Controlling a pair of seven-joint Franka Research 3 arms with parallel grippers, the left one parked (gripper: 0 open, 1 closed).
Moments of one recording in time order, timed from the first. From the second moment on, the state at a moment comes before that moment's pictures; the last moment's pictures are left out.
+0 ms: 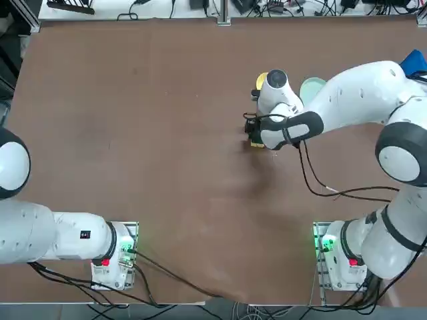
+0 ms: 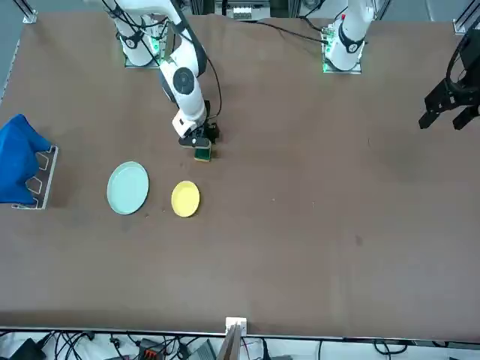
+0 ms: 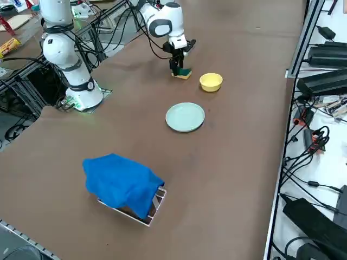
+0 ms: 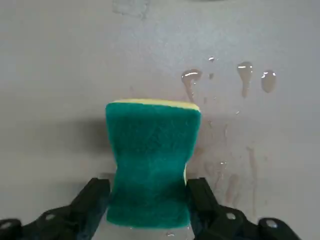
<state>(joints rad) 0.62 0.36 0.10 -2.28 -0.02 2.64 0.78</state>
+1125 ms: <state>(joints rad) 0.62 0.37 0.09 -2.28 -0.02 2.65 0.78</state>
